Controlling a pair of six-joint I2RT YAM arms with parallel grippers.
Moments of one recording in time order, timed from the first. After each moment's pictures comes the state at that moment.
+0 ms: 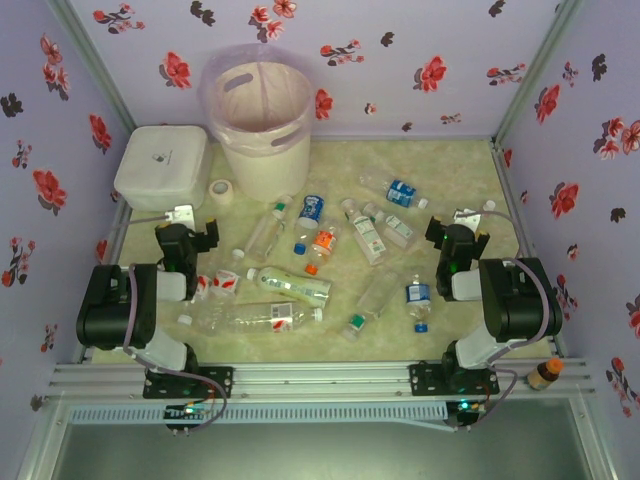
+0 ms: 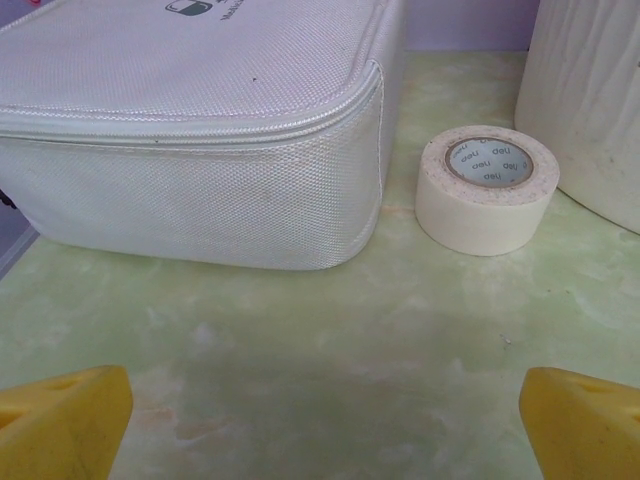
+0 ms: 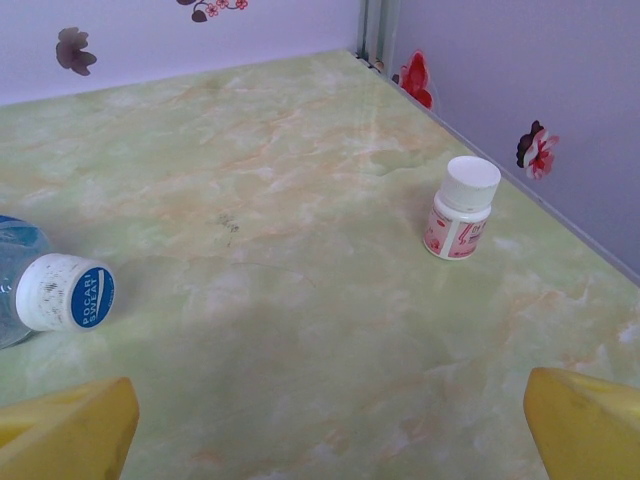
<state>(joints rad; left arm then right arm) -0.02 1.55 0.38 0.81 -0.17 0.01 0.04 1.57 0.35 0.85 0.38 0.14</state>
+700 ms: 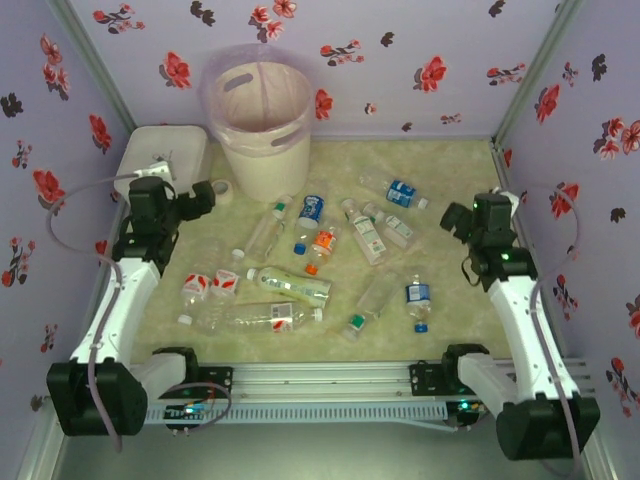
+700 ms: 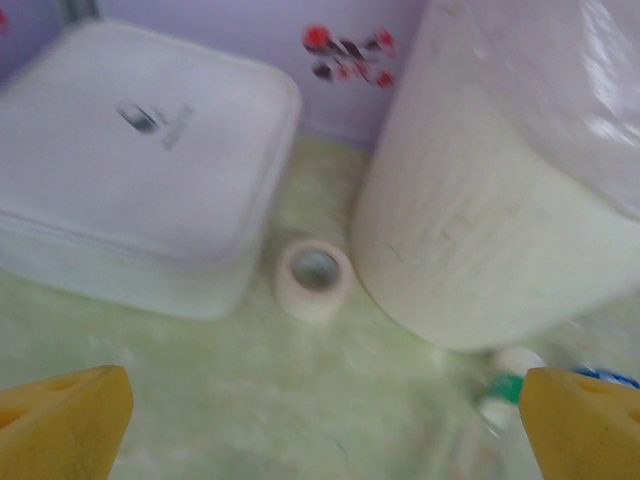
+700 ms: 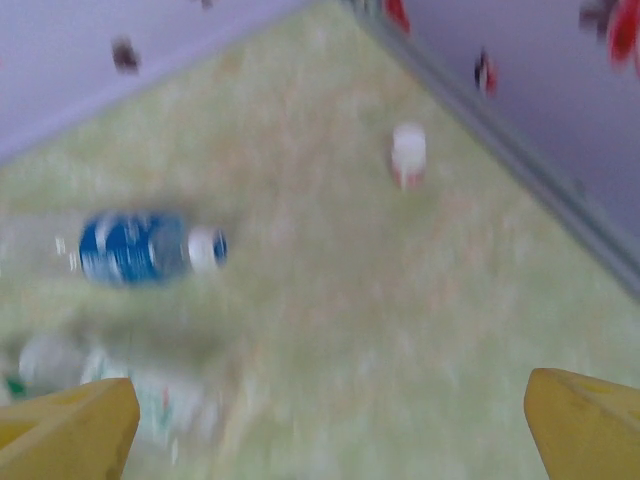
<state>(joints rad) -0.07 1.08 0.91 -0.32 0.00 -0.29 0.05 0.91 0.90 -0.73 0.23 0.47</state>
